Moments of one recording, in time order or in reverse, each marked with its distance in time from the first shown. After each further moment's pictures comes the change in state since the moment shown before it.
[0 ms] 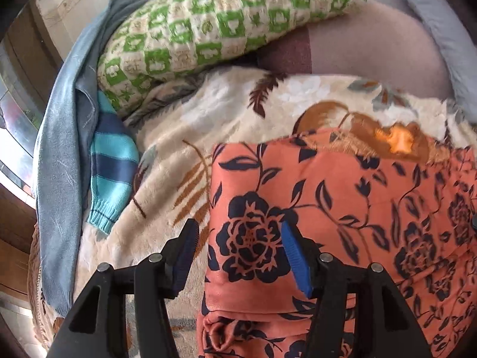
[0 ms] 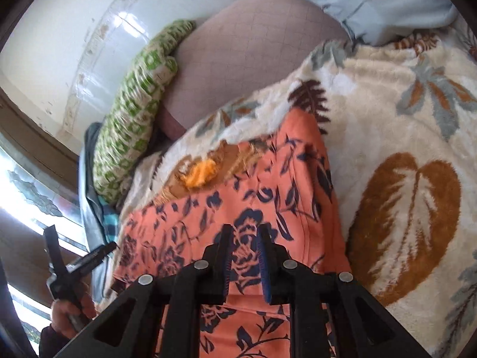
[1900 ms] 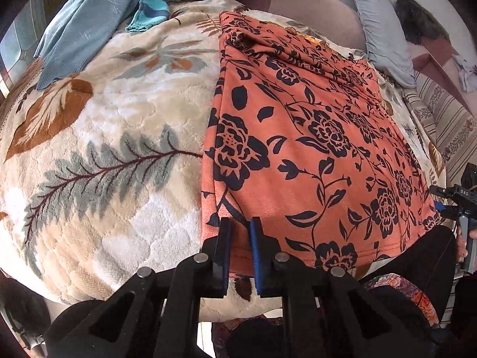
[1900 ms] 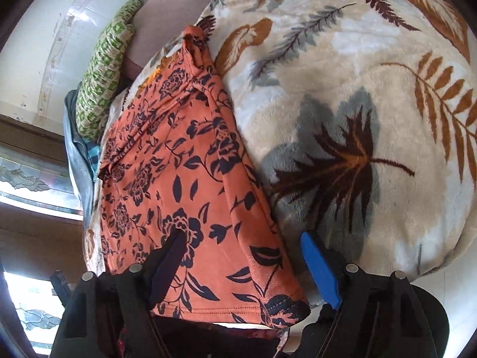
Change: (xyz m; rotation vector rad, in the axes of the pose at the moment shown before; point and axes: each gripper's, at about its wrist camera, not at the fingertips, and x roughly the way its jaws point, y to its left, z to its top) left arm -0.136 0.095 -0.305 -0.106 0.103 -0.463; right arm -0.173 -0.085 -0.223 0.145 0.158 -0.120
